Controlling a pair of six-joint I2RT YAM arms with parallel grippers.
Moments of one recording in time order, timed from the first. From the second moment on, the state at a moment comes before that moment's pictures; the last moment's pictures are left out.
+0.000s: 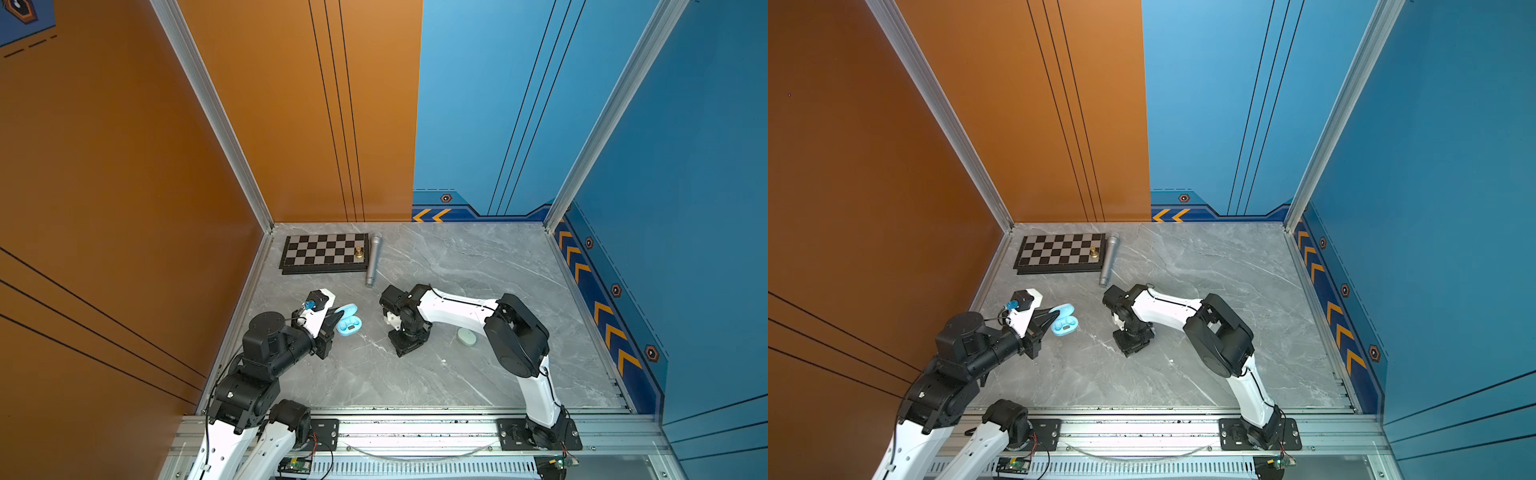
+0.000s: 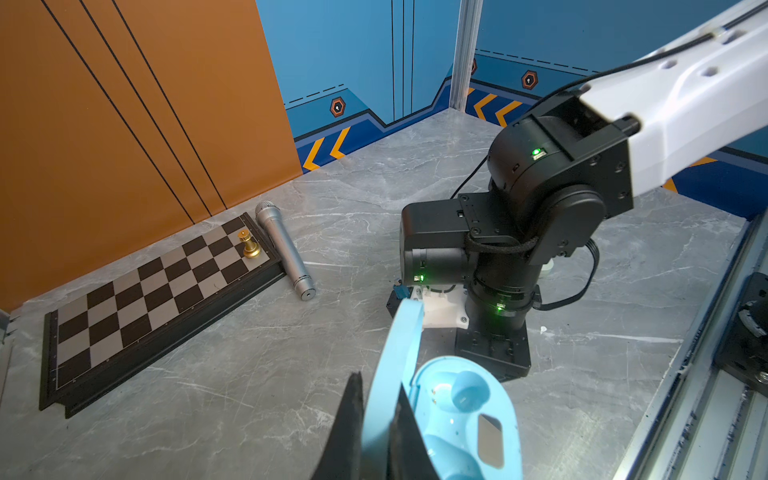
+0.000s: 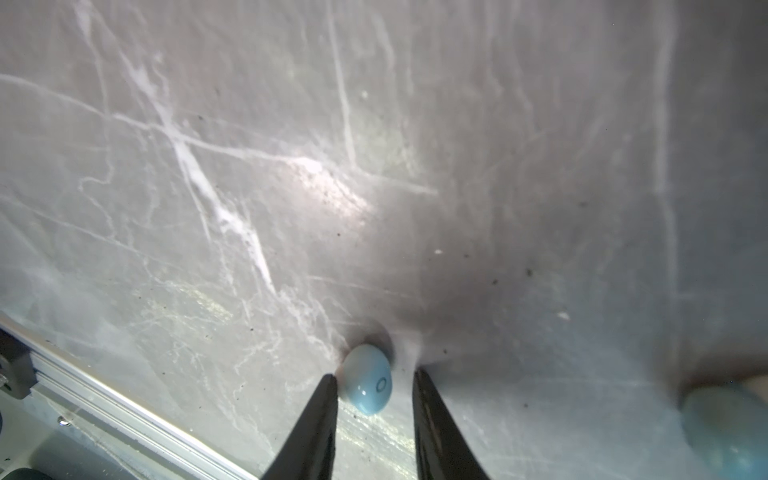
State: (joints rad) left arm -0.29 0.48 0.75 -0.62 0.32 0.16; right arm 0.91 2.09 1.54 -0.96 -0.25 0.35
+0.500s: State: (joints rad) left arm -0.30 0.49 0.75 -0.62 0.32 0.16; right arm 0.90 2.12 1.56 -0.97 -0.27 0.38
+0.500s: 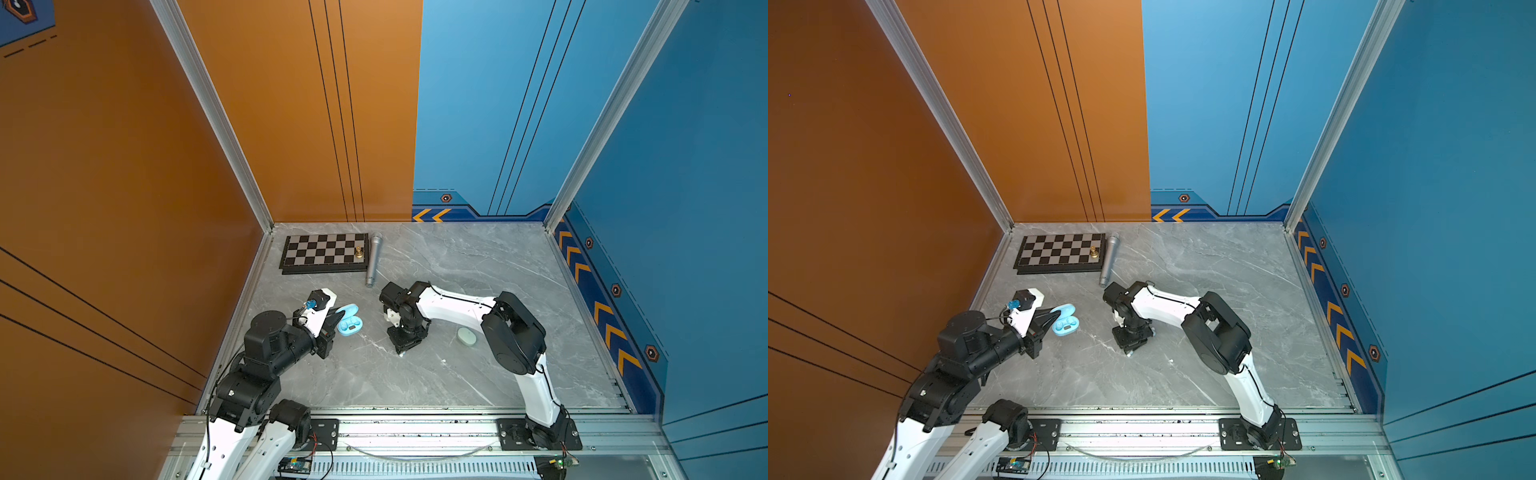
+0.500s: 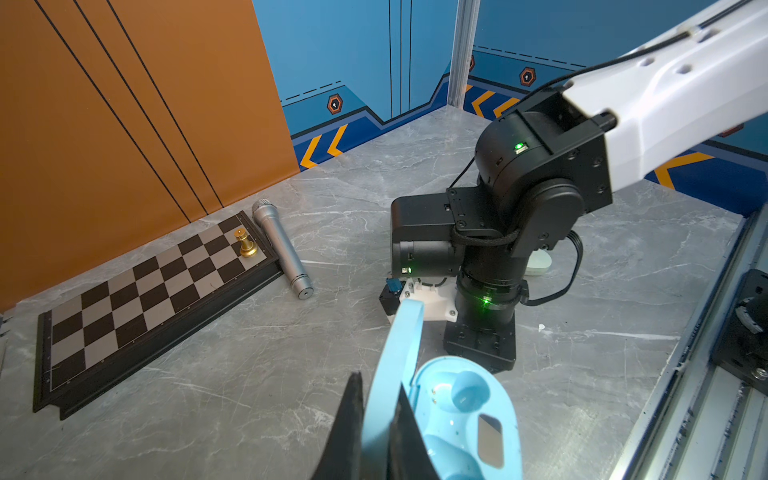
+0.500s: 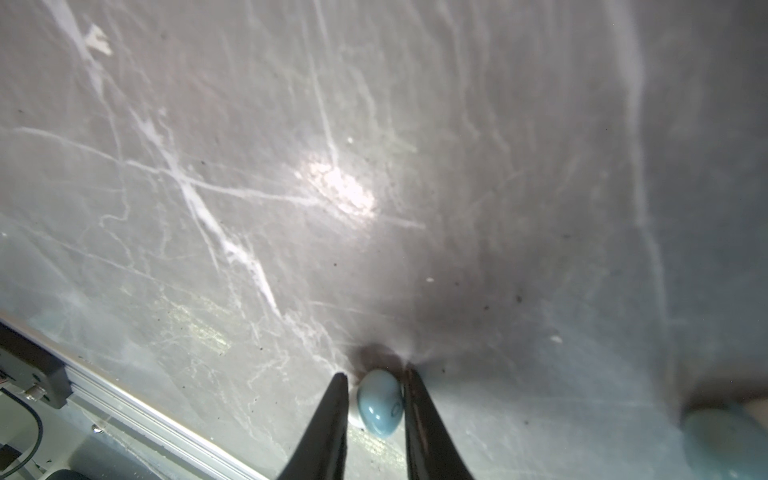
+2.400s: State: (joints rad) left arm -0.50 1.07 0.65 0.03 0.13 0.19; right arm 0.71 1.91 1.85 -1.00 -0.59 0.50
